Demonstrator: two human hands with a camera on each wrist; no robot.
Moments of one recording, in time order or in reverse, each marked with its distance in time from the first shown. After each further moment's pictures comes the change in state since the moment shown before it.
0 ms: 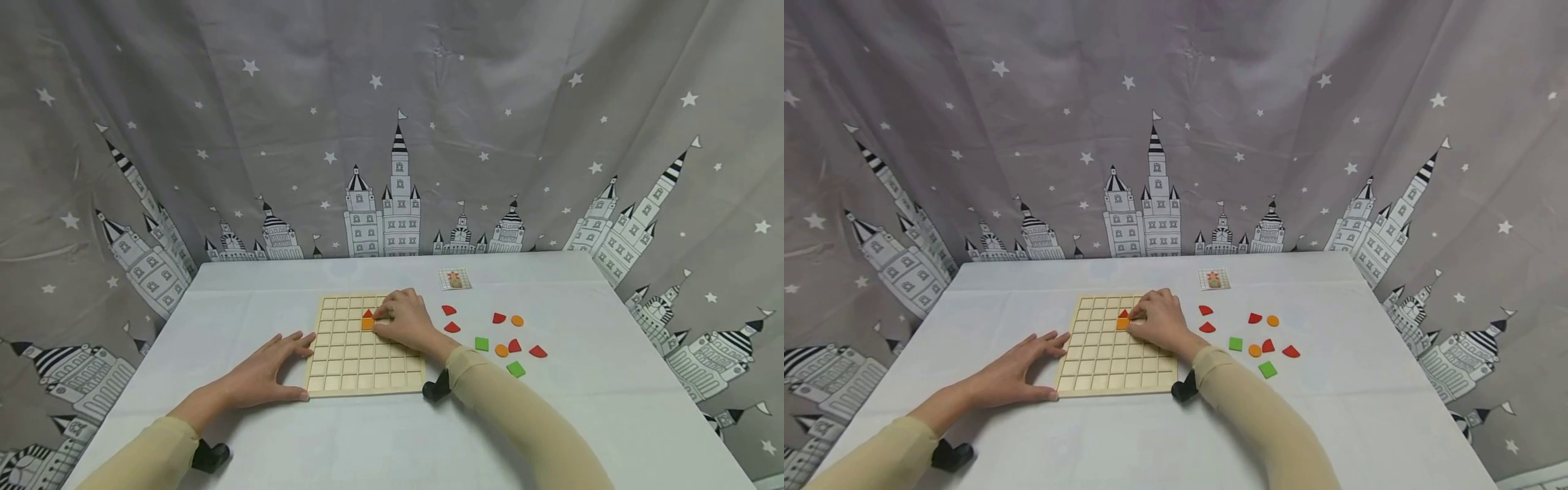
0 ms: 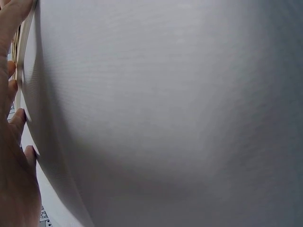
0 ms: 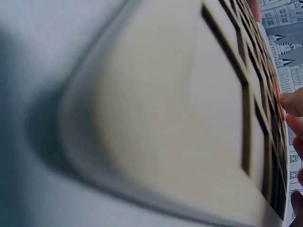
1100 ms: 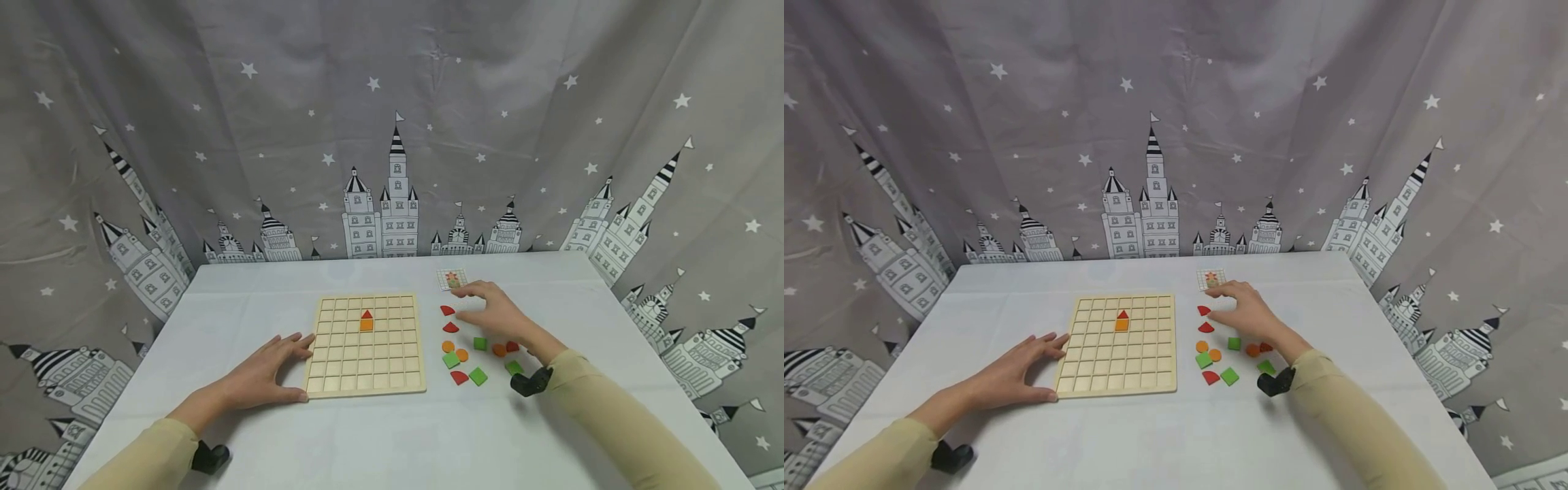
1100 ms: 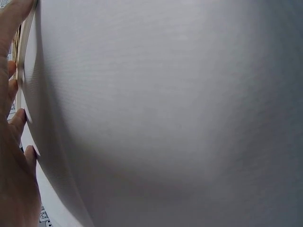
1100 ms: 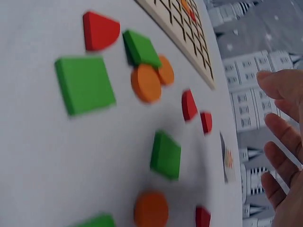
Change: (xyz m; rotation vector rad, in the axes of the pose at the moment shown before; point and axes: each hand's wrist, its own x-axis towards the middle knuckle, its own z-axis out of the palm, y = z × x) left_hand -0.001 0.000 -0.001 0.001 0.015 0.018; right_hand -0.084 0.085 -0.120 0.236 -0.021 0.191
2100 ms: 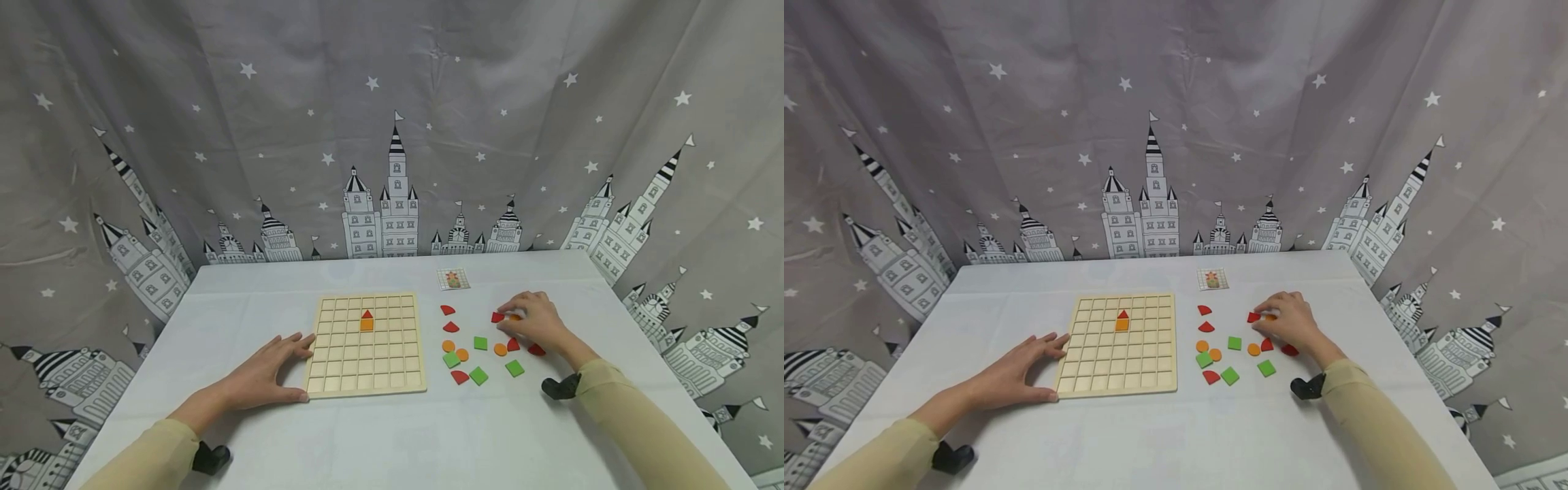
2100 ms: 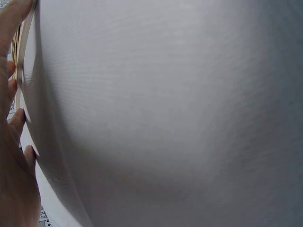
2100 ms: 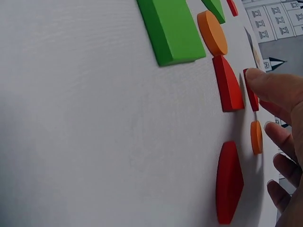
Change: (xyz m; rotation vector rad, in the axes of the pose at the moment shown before) left_hand 0.001 -0.002 0.002 0.000 -0.006 -0.010; right_hand -0.027 0.086 -0.025 -0.230 0.089 0.095
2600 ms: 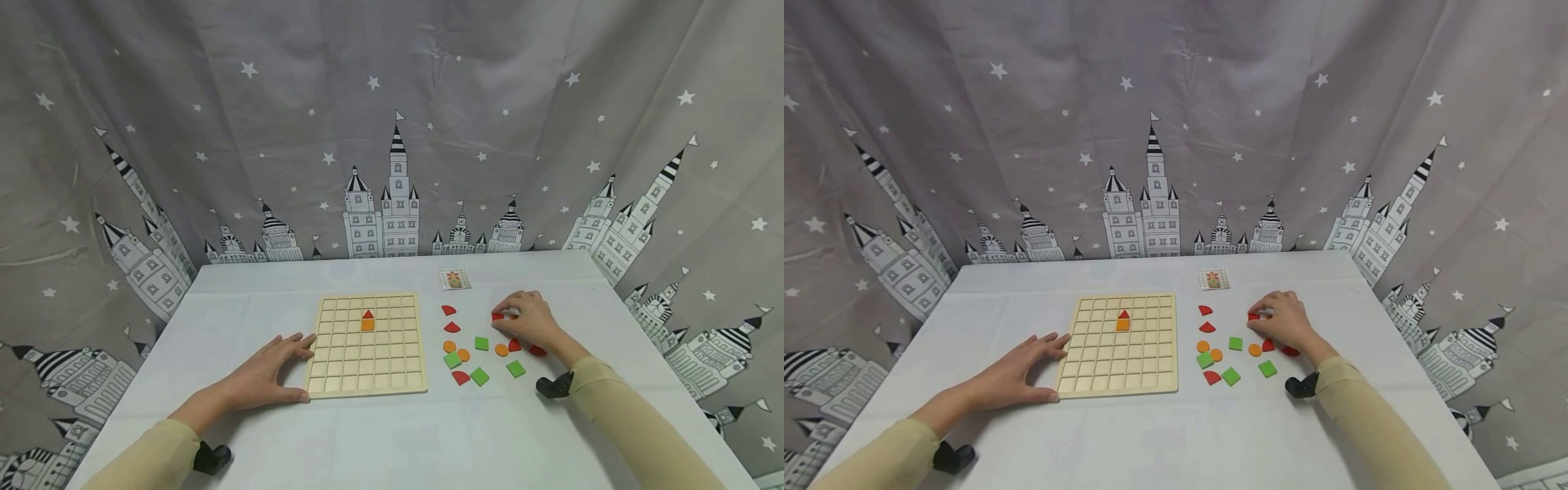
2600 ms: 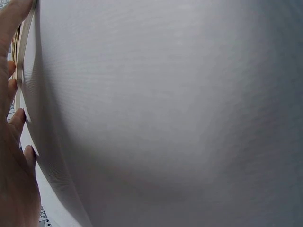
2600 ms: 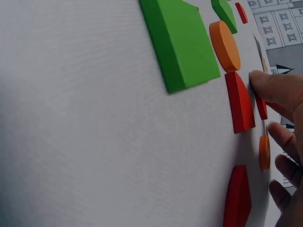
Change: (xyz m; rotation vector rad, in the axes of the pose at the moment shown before) left_hand 0.000 0.002 -0.001 -0.002 -0.004 -0.007; right_hand 0.009 -0.005 0.010 0.005 0.013 -0.005
